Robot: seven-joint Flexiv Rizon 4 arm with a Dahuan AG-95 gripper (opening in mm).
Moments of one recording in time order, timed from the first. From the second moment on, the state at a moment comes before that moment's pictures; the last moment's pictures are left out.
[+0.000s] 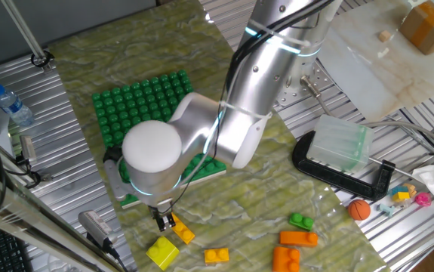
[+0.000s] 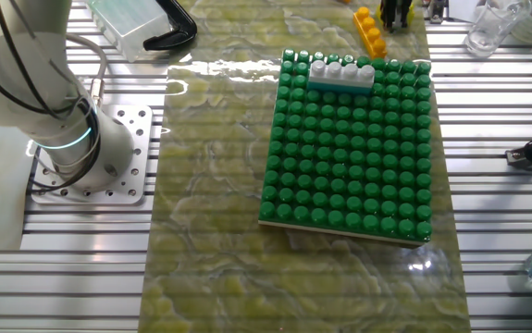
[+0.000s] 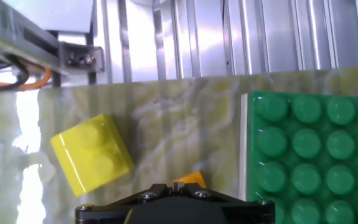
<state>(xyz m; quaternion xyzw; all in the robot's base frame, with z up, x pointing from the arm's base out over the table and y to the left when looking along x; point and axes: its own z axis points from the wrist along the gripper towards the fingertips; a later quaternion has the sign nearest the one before) 0.626 0.271 0.044 0.02 1.00 0.00 0.05</state>
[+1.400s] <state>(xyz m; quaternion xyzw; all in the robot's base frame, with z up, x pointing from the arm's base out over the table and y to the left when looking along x) 0.619 0.267 0.021 0.03 1.00 -0.01 -0.03</state>
